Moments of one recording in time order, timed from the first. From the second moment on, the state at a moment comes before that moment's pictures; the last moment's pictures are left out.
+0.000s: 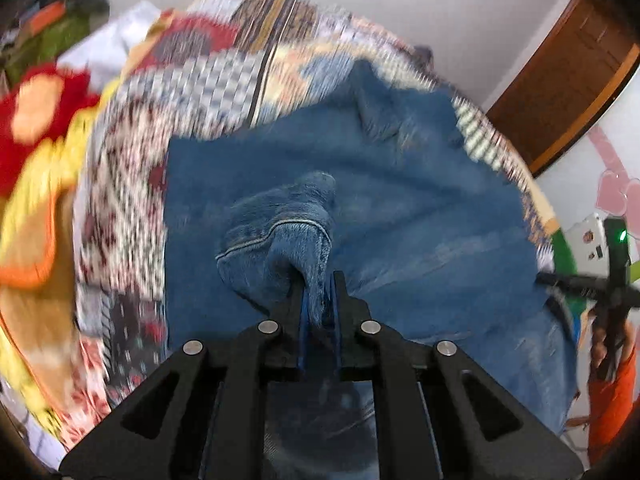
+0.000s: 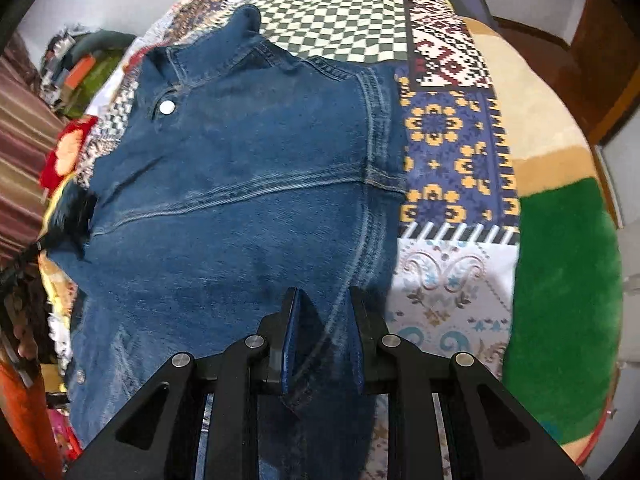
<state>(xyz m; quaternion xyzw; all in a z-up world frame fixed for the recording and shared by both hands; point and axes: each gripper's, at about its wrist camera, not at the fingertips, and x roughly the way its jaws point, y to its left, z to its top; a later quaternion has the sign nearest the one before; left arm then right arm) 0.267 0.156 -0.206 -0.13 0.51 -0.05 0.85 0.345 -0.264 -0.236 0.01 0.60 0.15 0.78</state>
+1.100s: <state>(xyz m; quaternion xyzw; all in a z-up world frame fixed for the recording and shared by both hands) 0.260 0.147 -0.173 -0.08 0.43 0.04 0.90 0.330 -0.278 -0.222 0.01 0.57 0.11 0.81</state>
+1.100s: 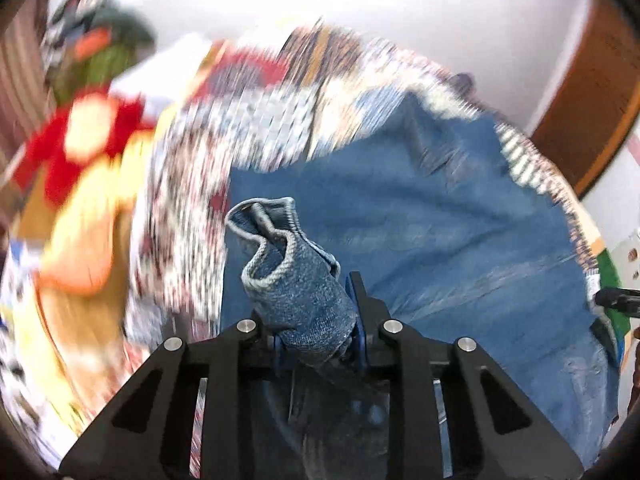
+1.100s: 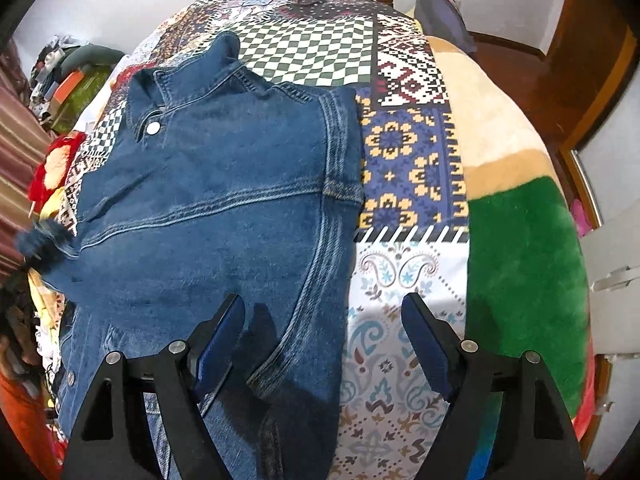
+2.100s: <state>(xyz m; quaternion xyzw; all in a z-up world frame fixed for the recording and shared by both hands) 0.284 0.197 -0.236 -0.10 0.50 0.00 0.86 0.354 -0.248 -0.238 -0.02 0.59 0.13 0.80</state>
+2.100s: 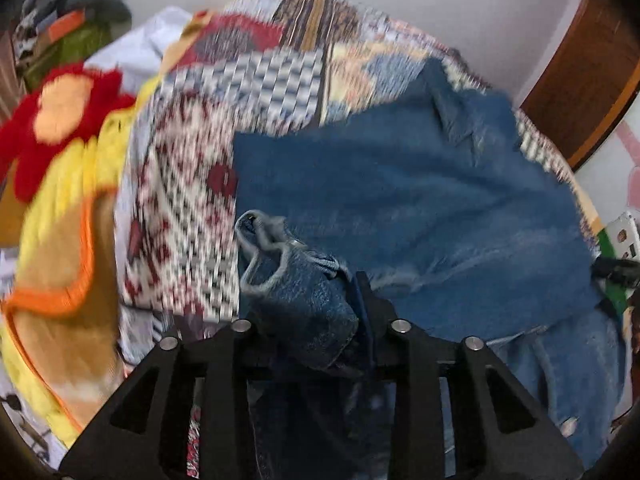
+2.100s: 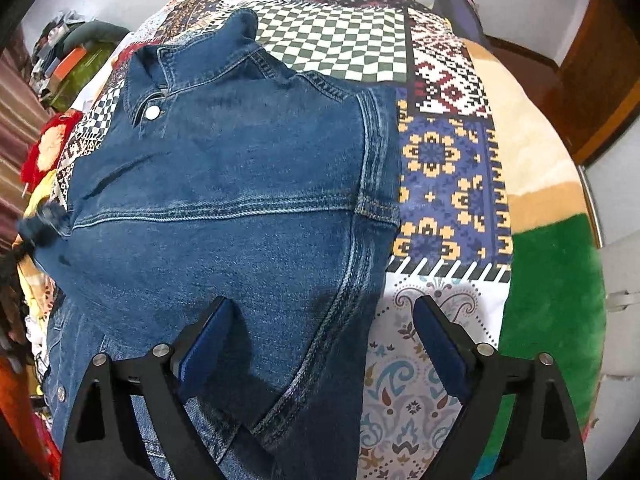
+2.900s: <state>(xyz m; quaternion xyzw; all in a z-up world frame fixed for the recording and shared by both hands) 0.312 0.254 -0.195 -0.13 0.49 0.04 0.86 0.381 -0.243 -0.168 -0.06 0.49 0.15 0.86</state>
